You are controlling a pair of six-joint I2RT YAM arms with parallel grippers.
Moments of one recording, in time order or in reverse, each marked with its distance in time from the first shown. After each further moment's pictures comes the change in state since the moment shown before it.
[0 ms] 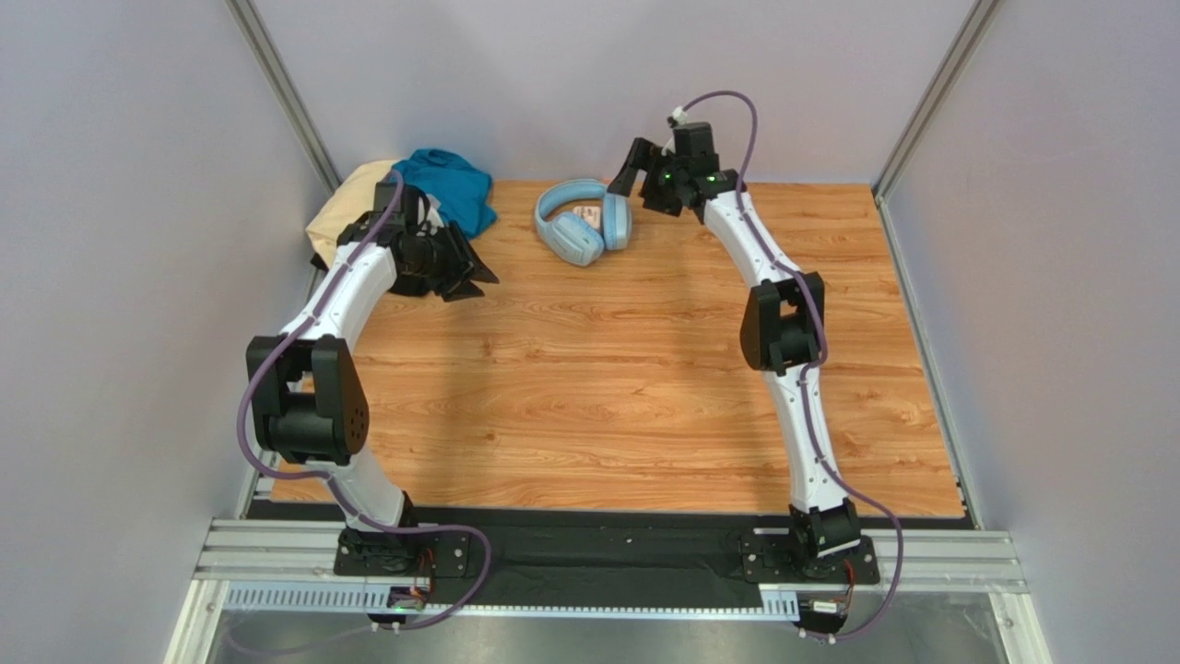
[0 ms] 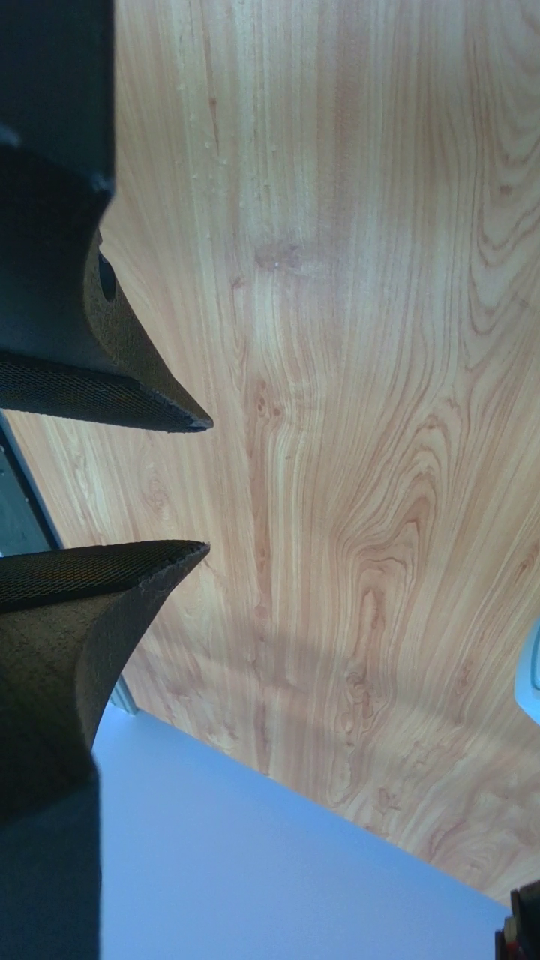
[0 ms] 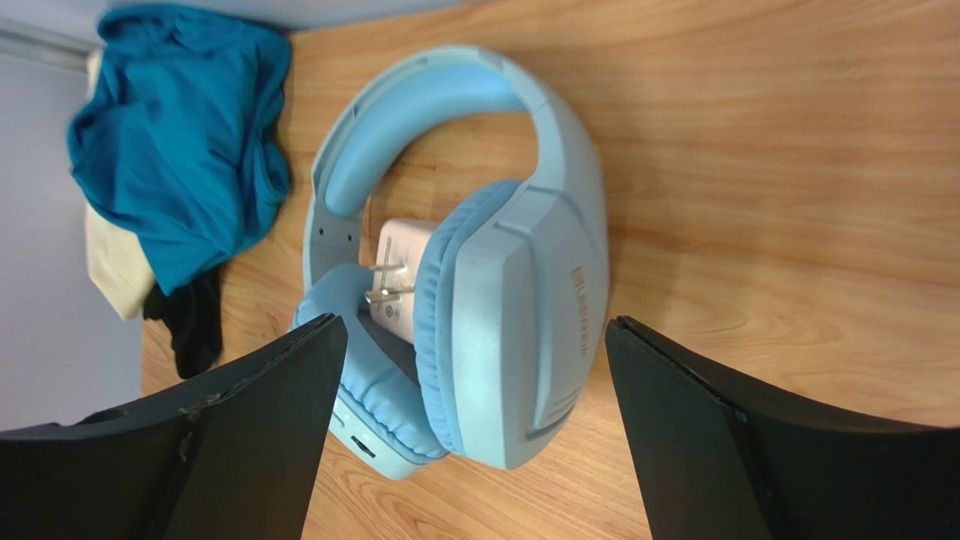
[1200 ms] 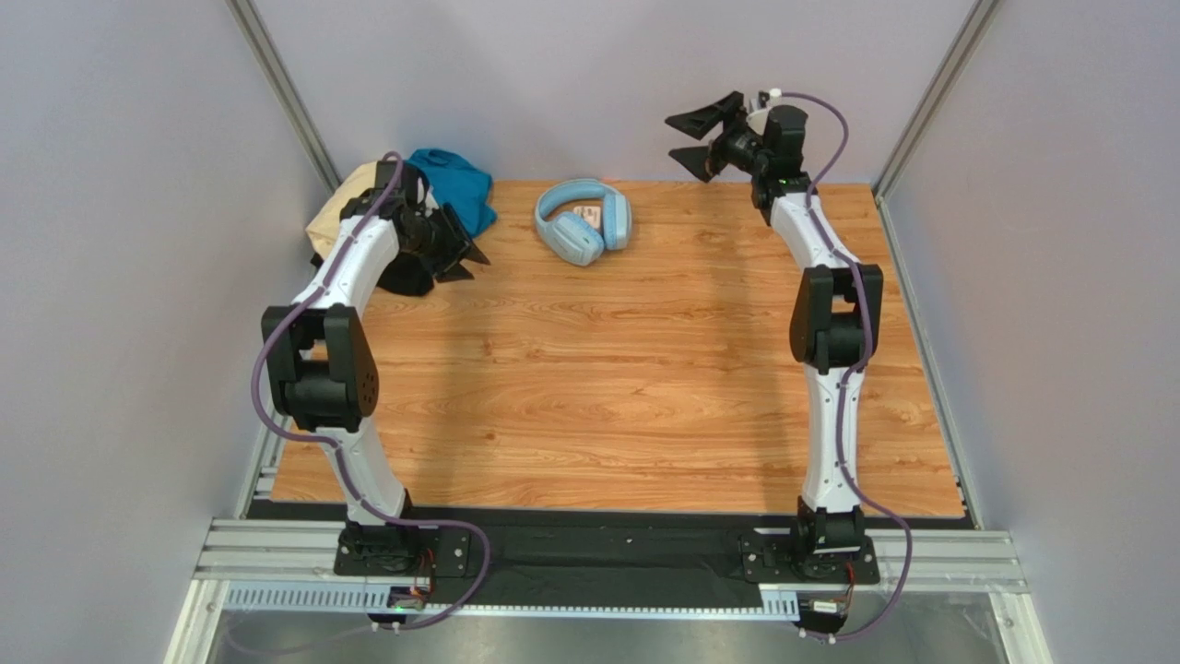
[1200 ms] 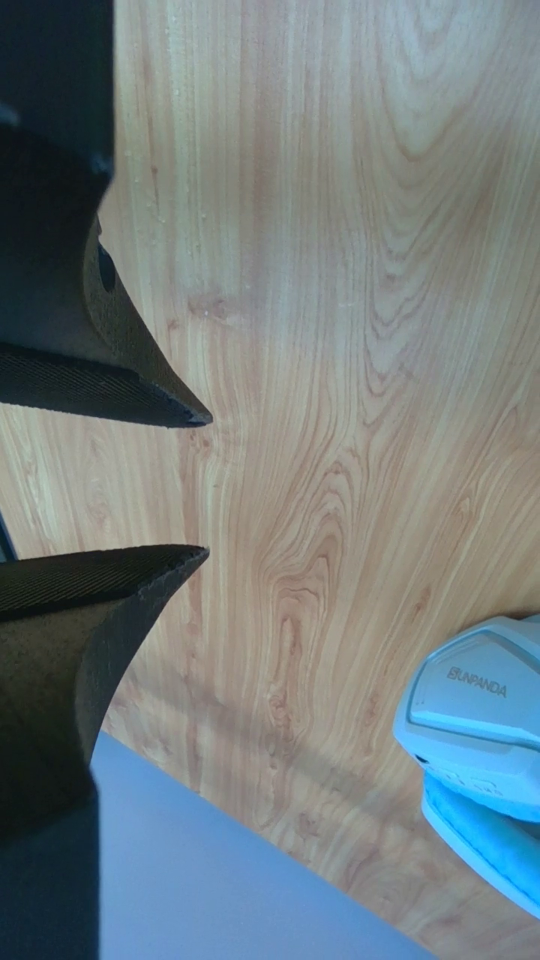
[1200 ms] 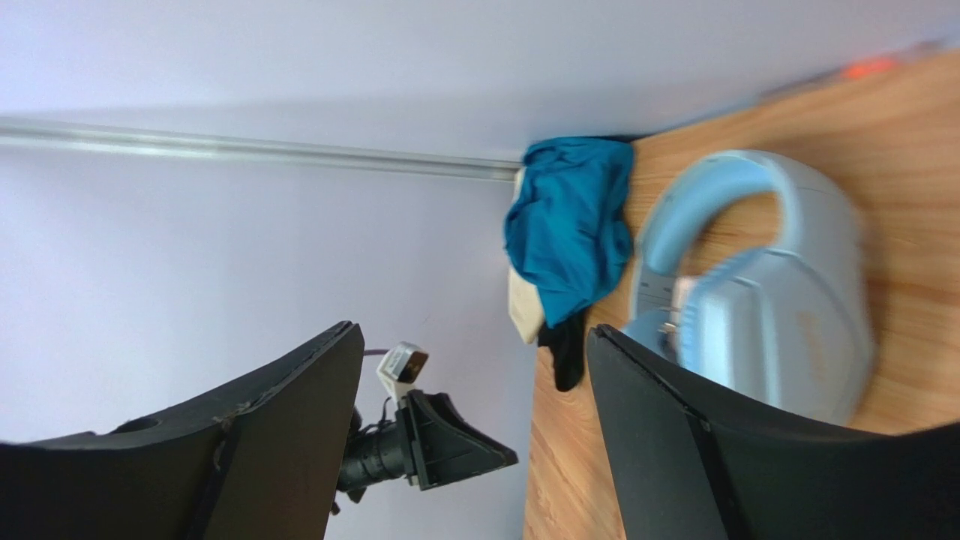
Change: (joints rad) left arm 0.023 0.177 0.212 -0.084 -0.083 0.004; right arm -0.221 -0.156 -0.353 0.638 -0.419 0.731
